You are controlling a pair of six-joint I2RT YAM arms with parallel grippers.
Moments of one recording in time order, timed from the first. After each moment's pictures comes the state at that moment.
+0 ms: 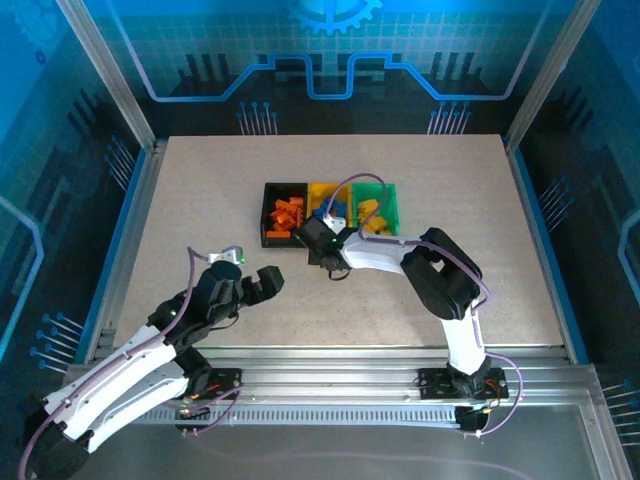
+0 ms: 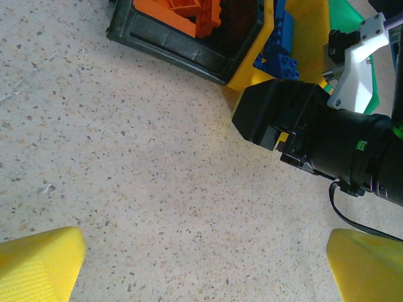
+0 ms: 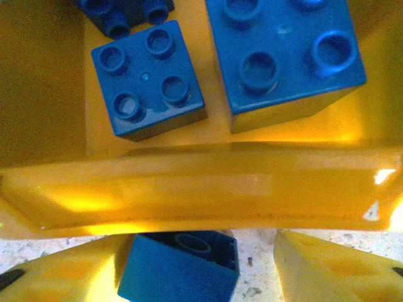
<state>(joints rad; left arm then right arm) -0.63 0.67 0.47 -0.48 -0.11 -0.94 0.84 2.02 1.32 -0.46 0.37 0.89</state>
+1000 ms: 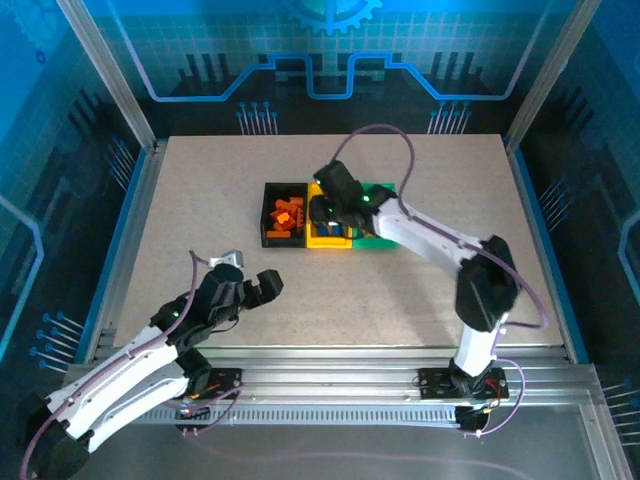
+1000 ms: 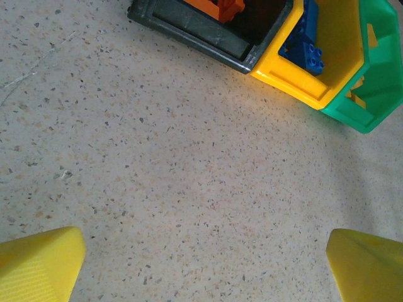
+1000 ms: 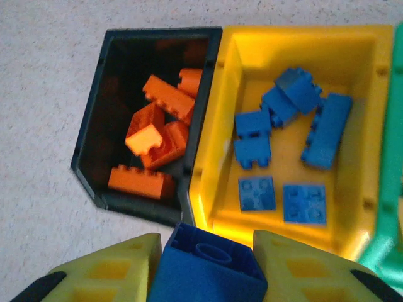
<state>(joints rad) -0.63 0.67 0.44 -0.48 -0.11 -0.96 0.72 1.85 1.59 -0.62 0.12 0.61</state>
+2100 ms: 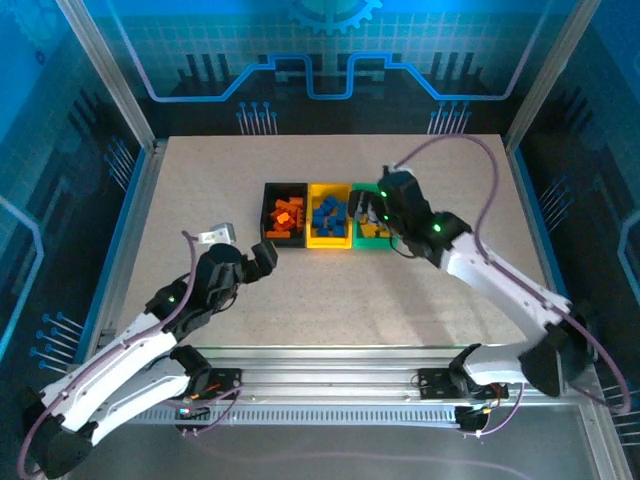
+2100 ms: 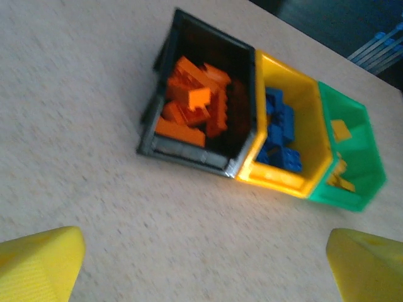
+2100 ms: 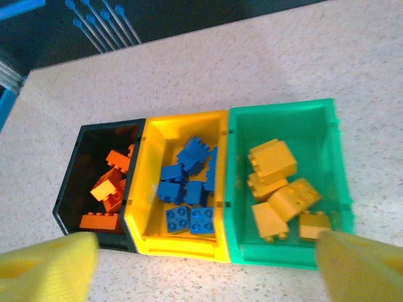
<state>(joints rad) -0.62 0.78 0.64 -0.47 -0.38 -0.80 0.62 1.27 1.13 -0.47 0.29 0.58</state>
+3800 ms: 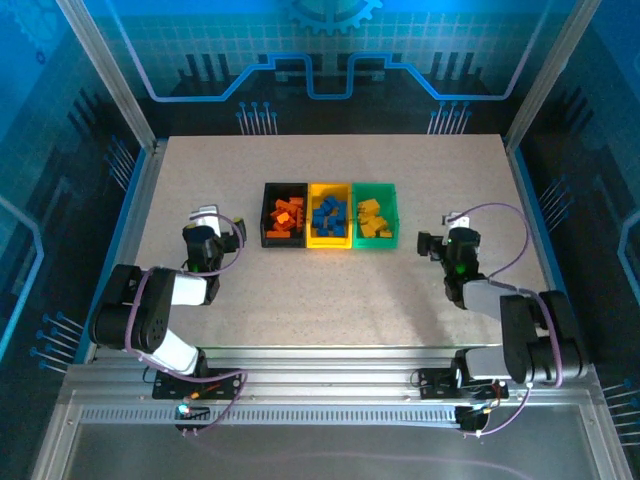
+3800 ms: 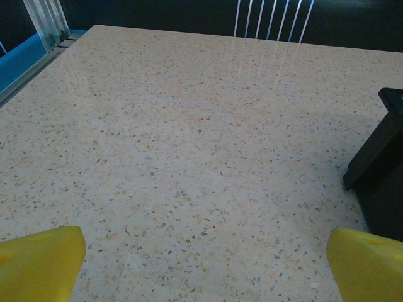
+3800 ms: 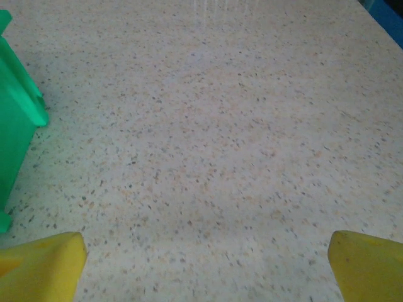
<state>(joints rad) -0.04 1.54 0.37 0.83 -0.21 -0.13 0.06 1.39 0.37 0.52 0.18 0.04</state>
